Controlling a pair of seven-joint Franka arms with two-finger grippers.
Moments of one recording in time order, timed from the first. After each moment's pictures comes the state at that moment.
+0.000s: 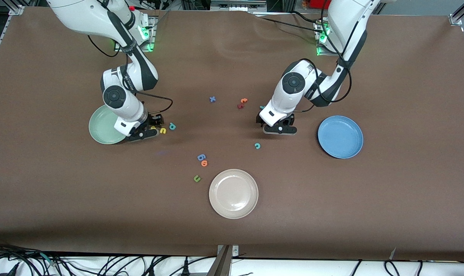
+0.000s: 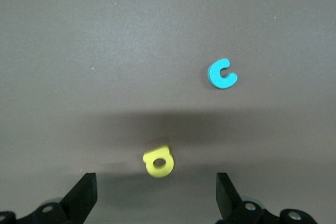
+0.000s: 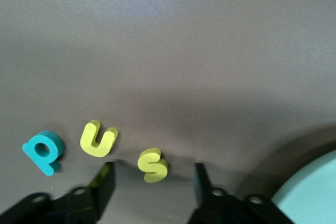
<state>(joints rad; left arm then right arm) -0.40 0.49 -0.22 -2.06 0.10 2.58 -0.65 0.27 0.40 0.05 -2.25 -0.02 2.58 0.07</state>
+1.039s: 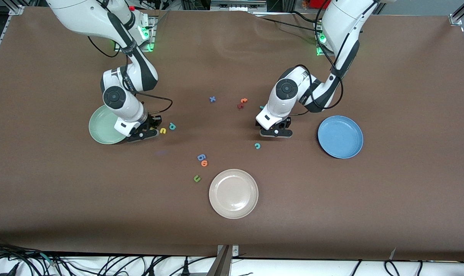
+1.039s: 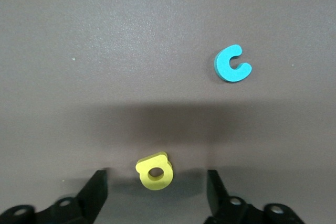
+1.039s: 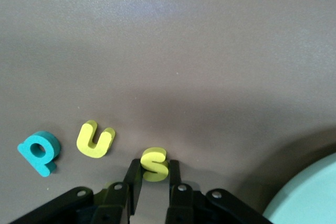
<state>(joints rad) -0.41 0.56 -0.21 -2.04 0.14 2.58 -0.69 0.27 0.41 0.05 -2.24 -0.02 2.58 0.07</state>
